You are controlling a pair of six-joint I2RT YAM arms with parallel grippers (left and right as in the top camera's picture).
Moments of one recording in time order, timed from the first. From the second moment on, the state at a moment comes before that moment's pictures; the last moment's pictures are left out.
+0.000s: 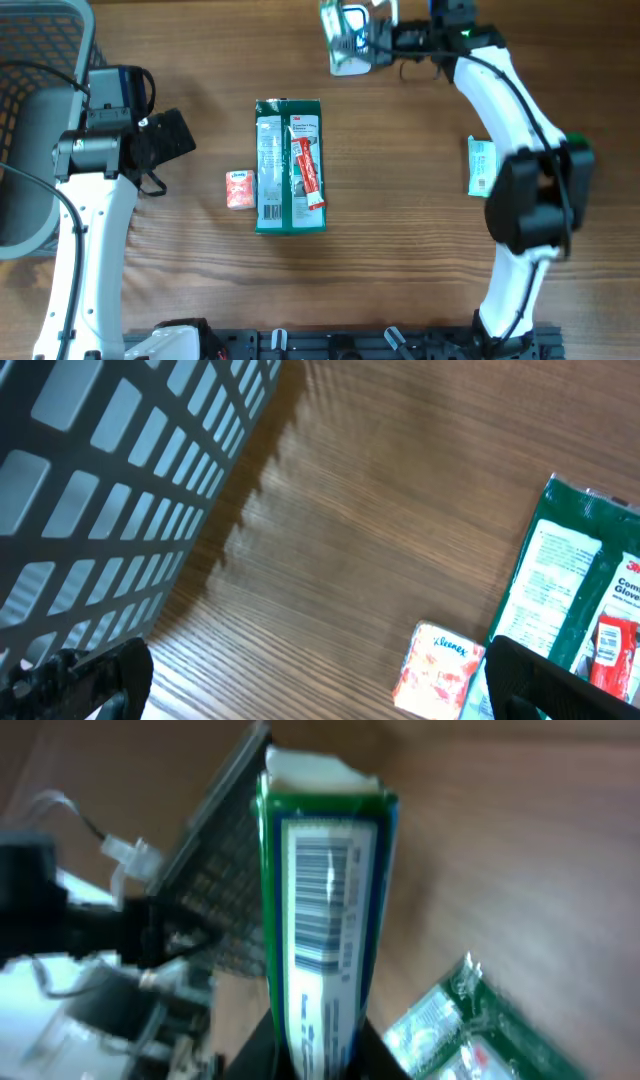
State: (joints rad) left arm 0.06 1.37 1.30 -1.02 -0.22 -0.33; right arm 0.18 2.16 1.81 -0.24 -1.27 0.27
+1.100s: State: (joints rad) left arm 0.06 1.37 1.30 -1.02 -0.22 -0.33; right arm 0.15 2.61 1.81 0.70 -1.29 1.54
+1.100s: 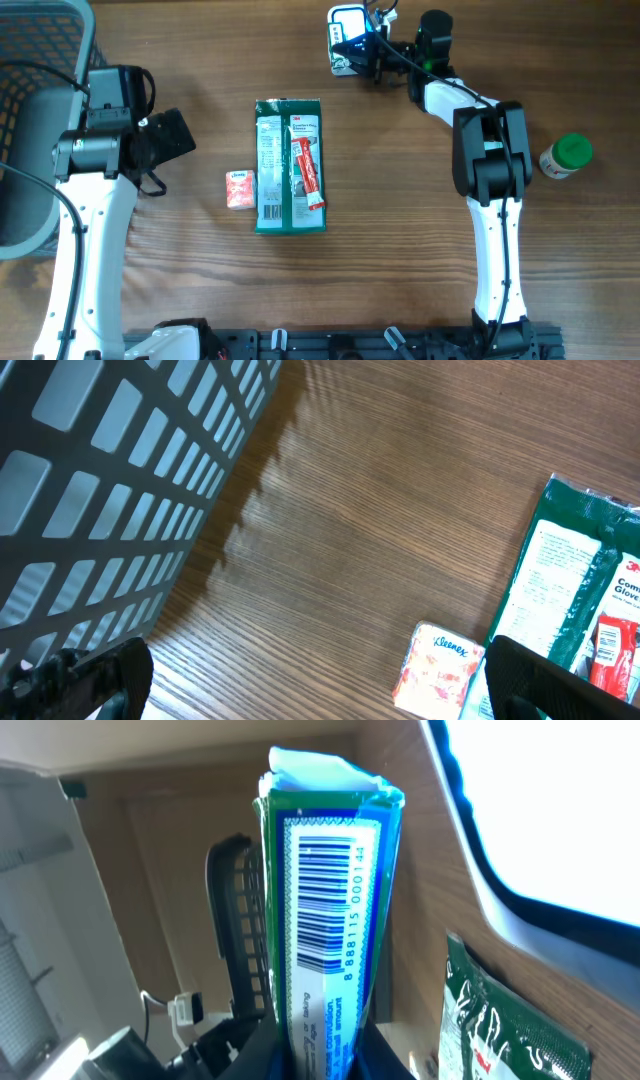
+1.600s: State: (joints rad) left arm 0.06 1.37 1.30 -1.02 -0.22 -0.33; right arm 0.15 2.60 1.81 1.26 -1.25 1.84
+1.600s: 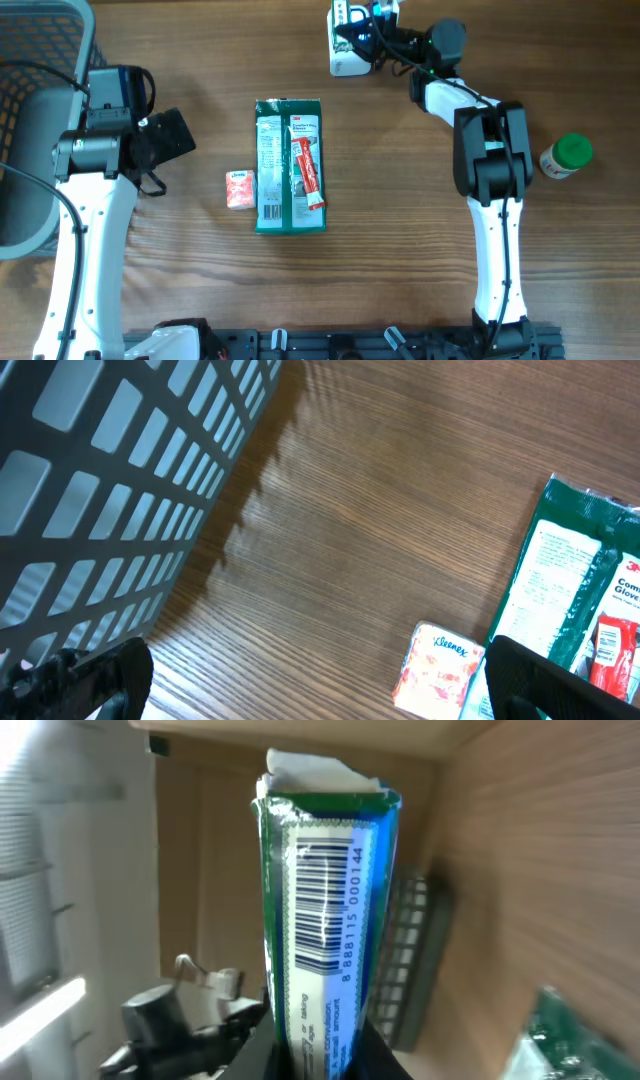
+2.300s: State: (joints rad) left arm 0.06 1.37 1.30 -1.02 -0.22 -0.33; right arm 0.02 2.23 1.81 1.29 -1.42 1.97
